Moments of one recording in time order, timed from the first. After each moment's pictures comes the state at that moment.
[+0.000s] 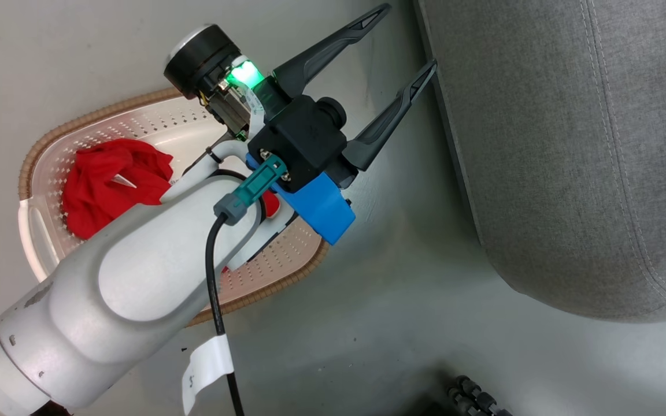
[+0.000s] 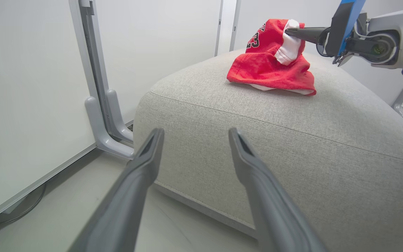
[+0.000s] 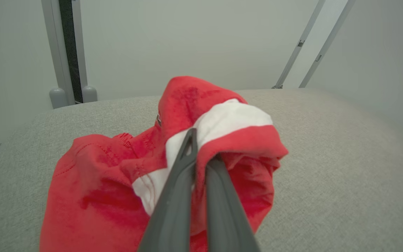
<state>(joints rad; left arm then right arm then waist) -1.04 0.37 -1.02 0.16 -0.48 0.02 -0.16 -0.93 -0.34 -0.42 0.64 0.14 0.13 -0.26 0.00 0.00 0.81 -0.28</state>
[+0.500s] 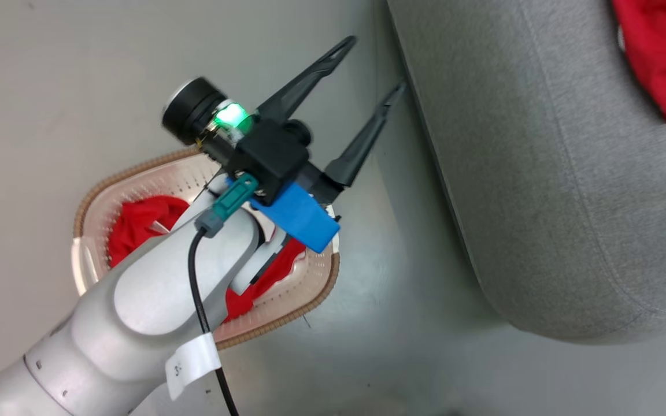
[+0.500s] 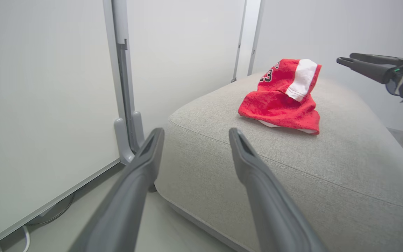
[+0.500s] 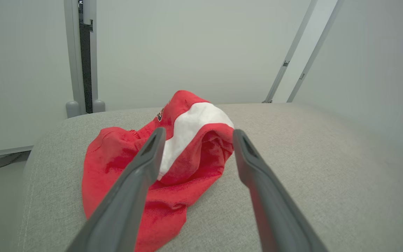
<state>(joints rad) -0.94 0.32 -0.97 0.24 -0.54 0.04 -0.26 -0.61 -0.27 -0.47 0.39 0.11 0.13 -0.26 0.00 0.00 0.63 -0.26</state>
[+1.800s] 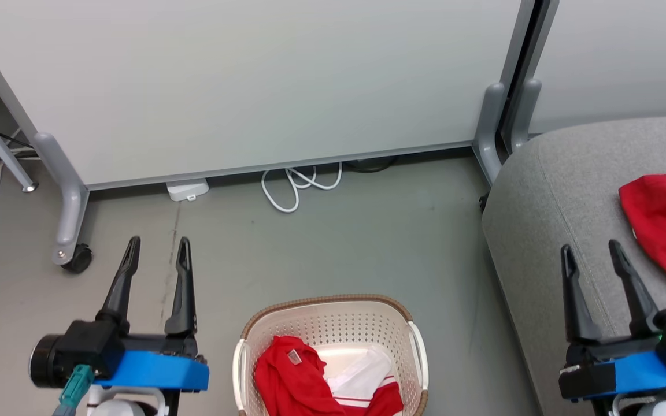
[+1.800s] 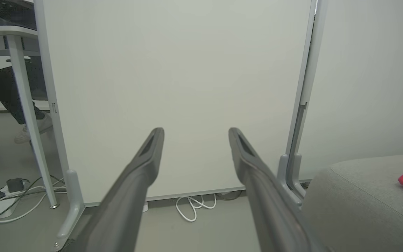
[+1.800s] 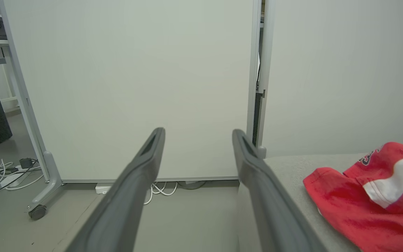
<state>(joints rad) -0.09 0.11 -0.10 0.12 -0.21 -0.09 -0.26 -0.05 -0.10 -0.07 0.06 0.13 0.13 -0.26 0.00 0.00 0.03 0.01</state>
